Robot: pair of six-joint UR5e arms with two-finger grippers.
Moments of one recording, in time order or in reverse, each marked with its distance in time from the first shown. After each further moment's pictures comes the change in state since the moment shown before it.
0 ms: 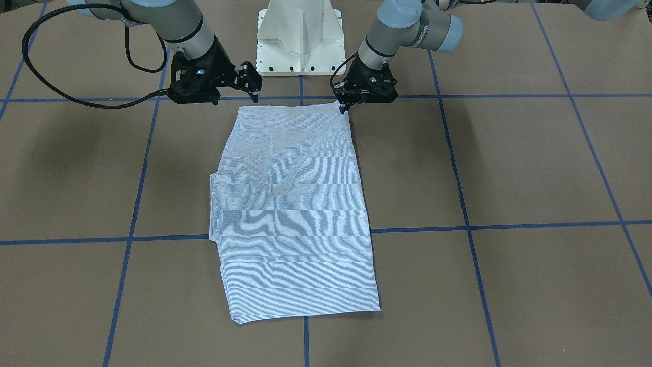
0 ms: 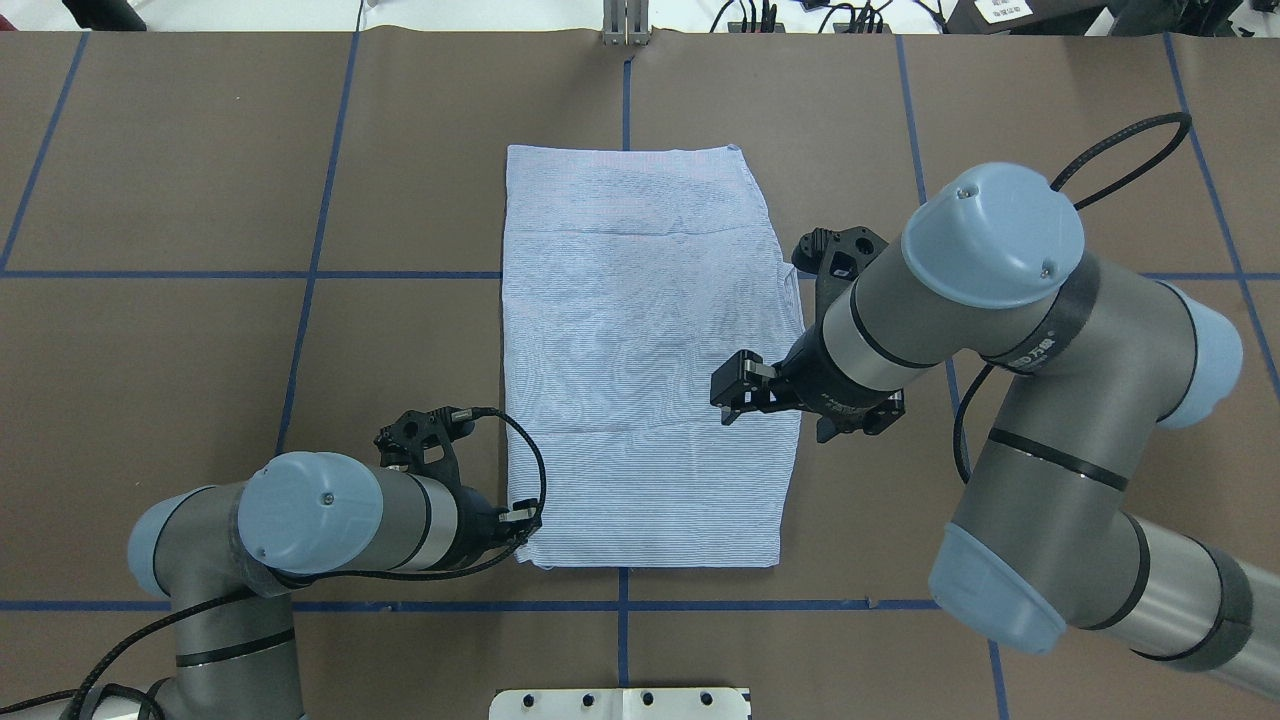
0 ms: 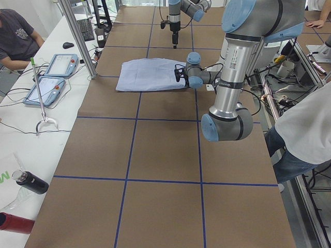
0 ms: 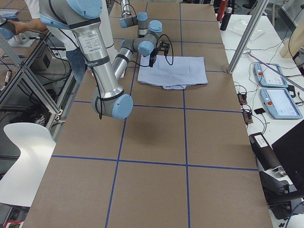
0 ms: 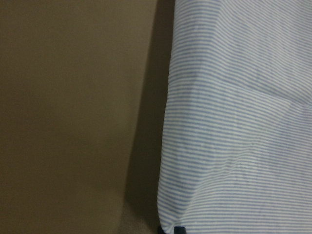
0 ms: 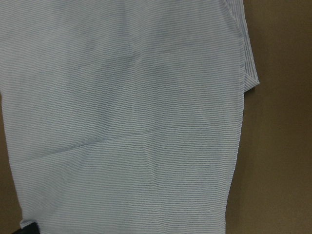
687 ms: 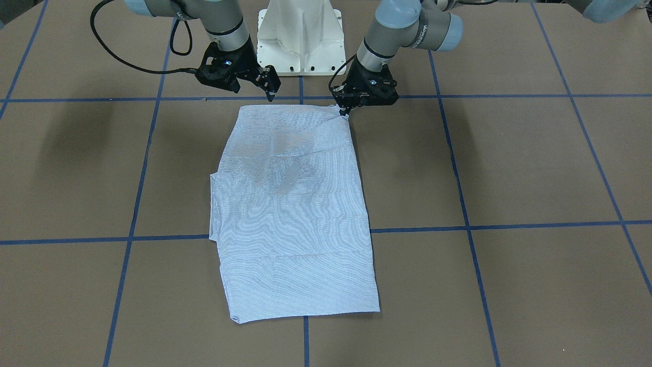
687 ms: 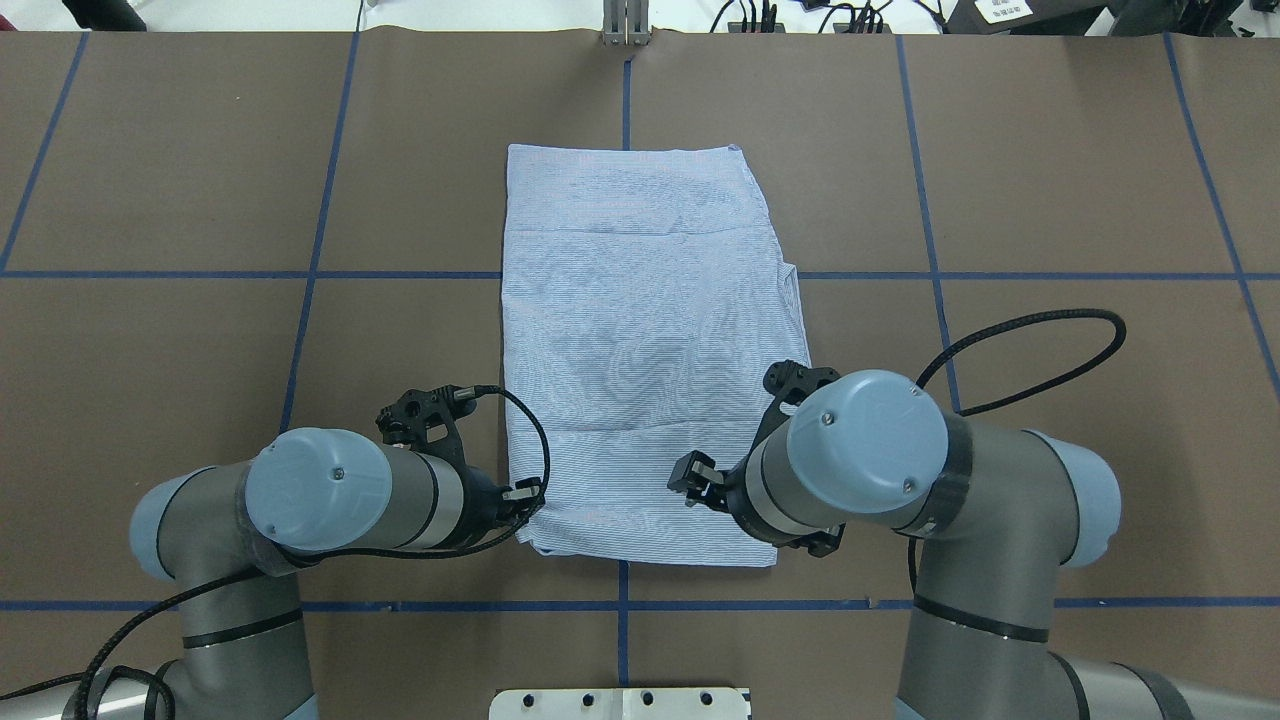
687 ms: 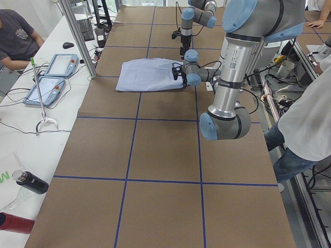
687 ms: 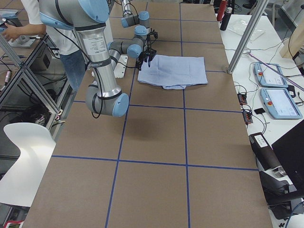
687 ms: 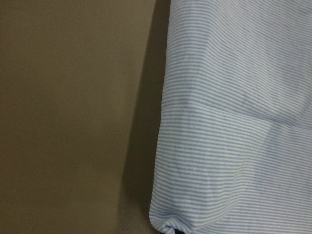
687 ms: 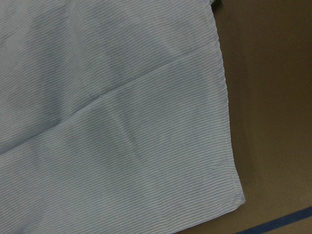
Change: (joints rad) left arm -0.026 -0.026 -0.002 0.049 -0.003 0.000; right arm -0.246 -0.003 -0.023 0.001 -0.278 0.437
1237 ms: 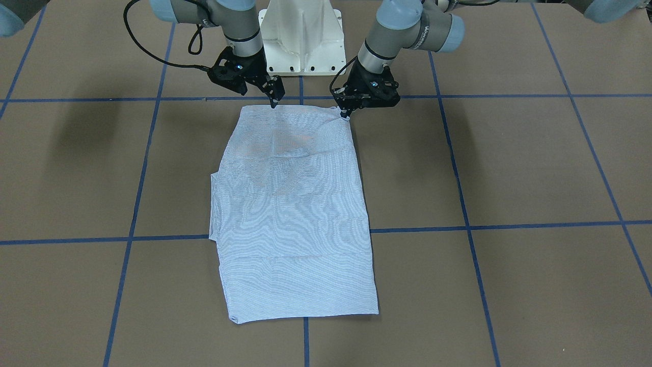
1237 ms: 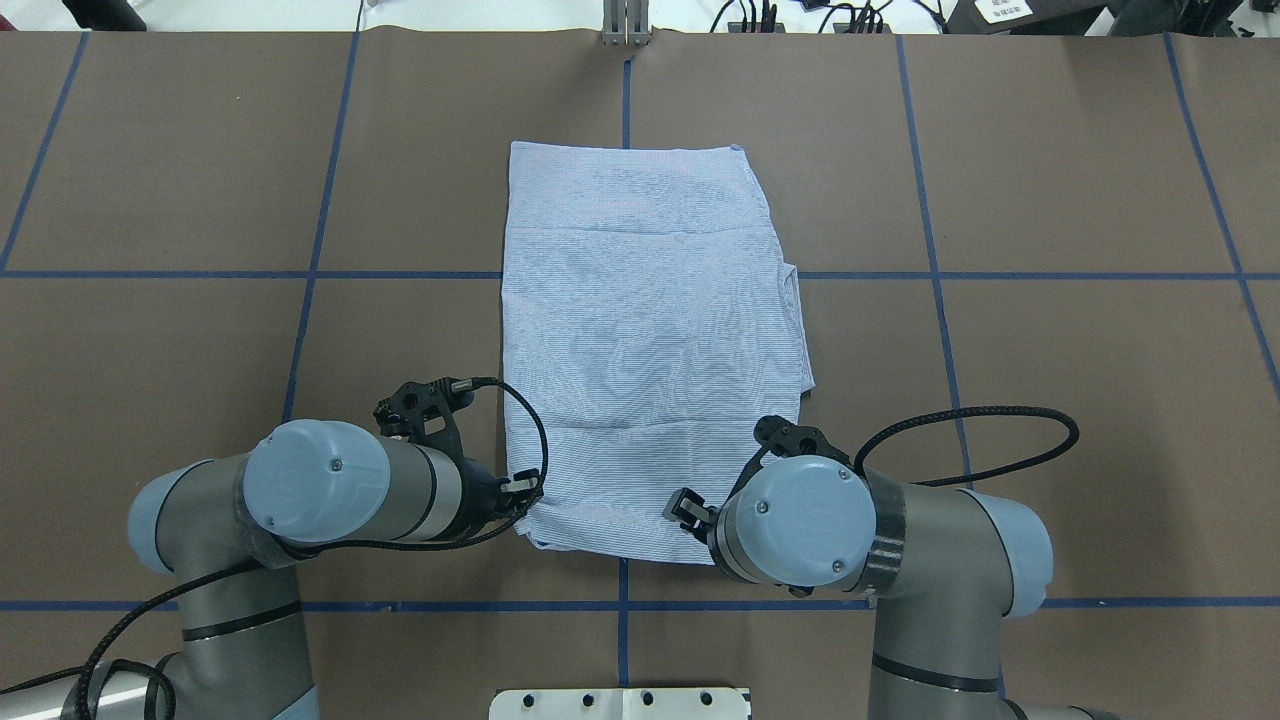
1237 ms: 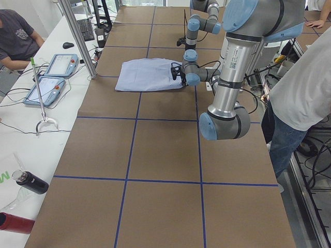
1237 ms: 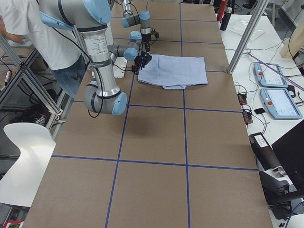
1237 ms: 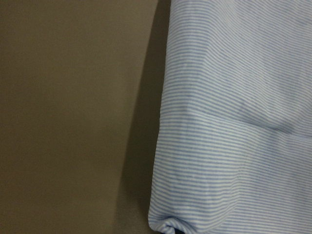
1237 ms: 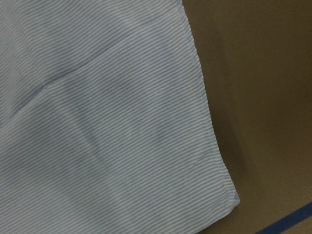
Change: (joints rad) left arm -0.010 -0.002 0.002 0.001 0.000 0.002; right arm -0.081 0.010 -0.080 0.002 -0.115 0.144
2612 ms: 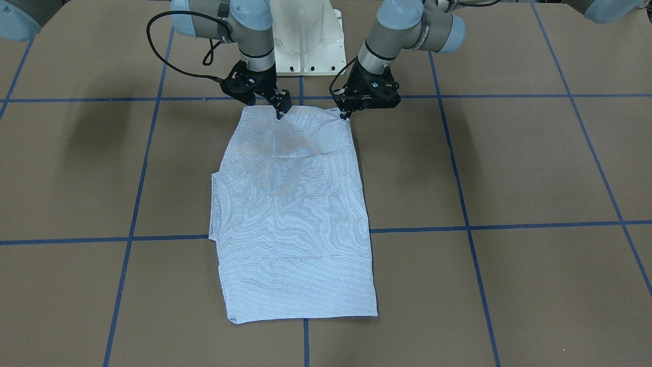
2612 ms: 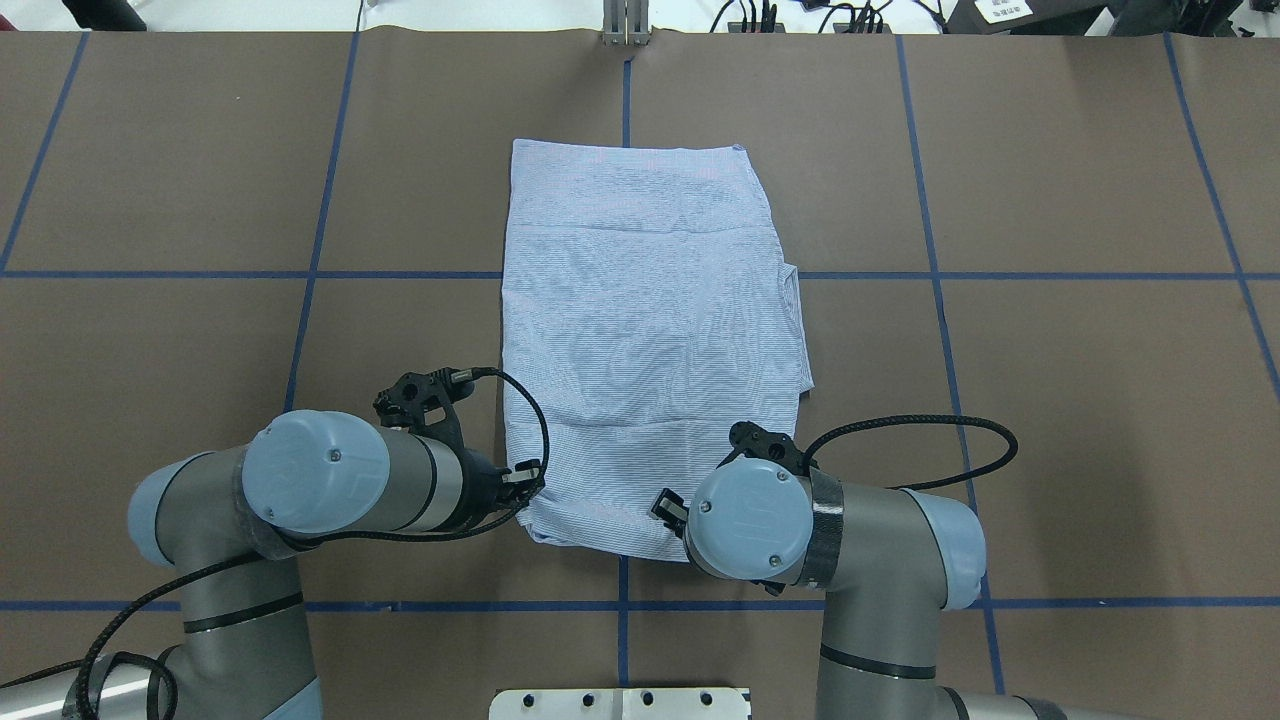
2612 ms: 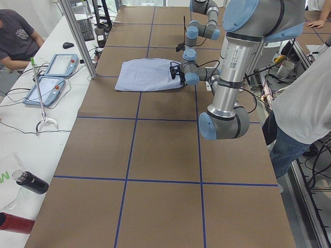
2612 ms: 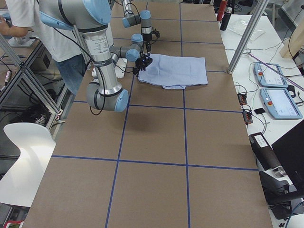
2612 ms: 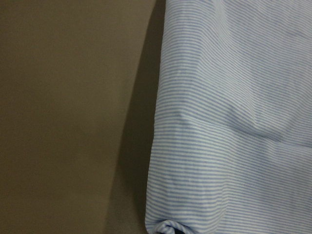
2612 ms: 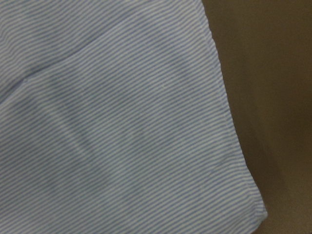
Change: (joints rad) left arm -0.012 -0.008 0.000 0.000 0.000 0.000; right arm -0.005 0.061 -0.107 -0.001 -0.004 0.023
